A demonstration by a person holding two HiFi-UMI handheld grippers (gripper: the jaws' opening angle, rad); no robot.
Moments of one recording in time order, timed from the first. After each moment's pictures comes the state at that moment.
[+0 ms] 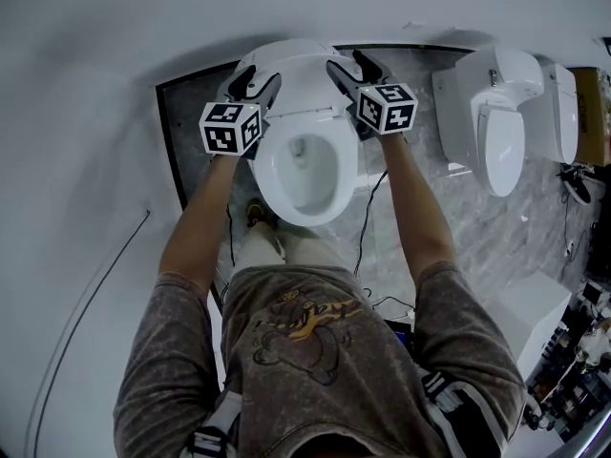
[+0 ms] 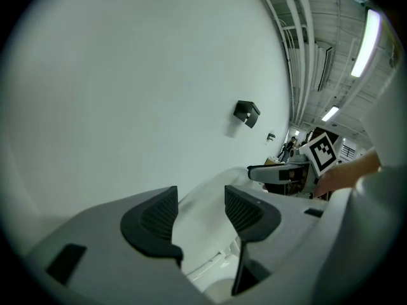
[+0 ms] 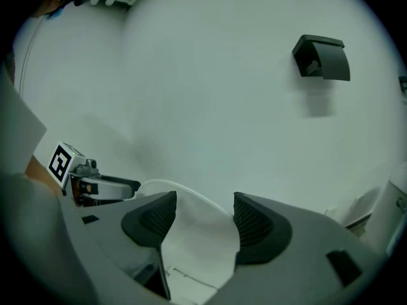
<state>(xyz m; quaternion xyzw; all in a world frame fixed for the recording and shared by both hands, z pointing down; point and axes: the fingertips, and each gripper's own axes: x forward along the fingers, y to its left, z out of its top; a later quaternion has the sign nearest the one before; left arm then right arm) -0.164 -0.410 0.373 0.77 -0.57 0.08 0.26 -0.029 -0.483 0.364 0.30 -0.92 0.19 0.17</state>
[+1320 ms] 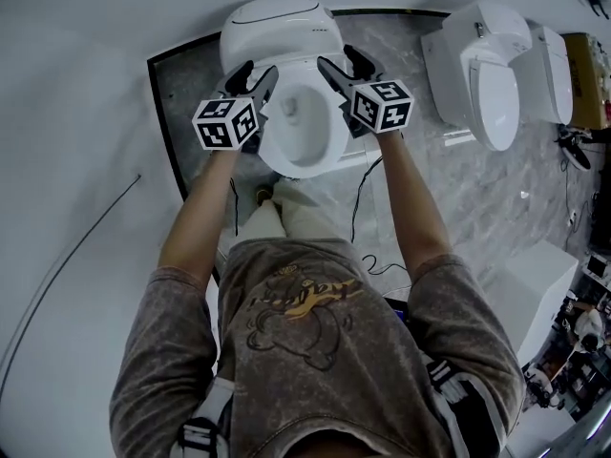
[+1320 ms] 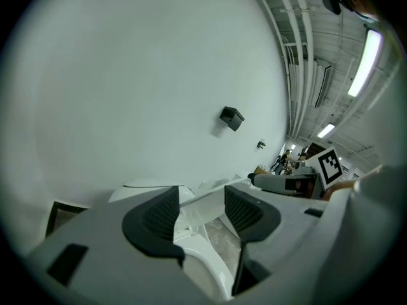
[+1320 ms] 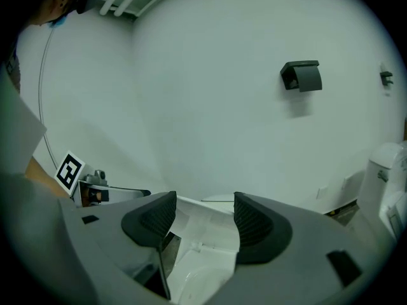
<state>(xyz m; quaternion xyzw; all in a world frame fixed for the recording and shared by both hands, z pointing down) -0.109 -0.274 0.362 0.77 -0.56 0.03 0.30 0.019 -0.330 0.341 0.31 -0.92 0.21 0.15</state>
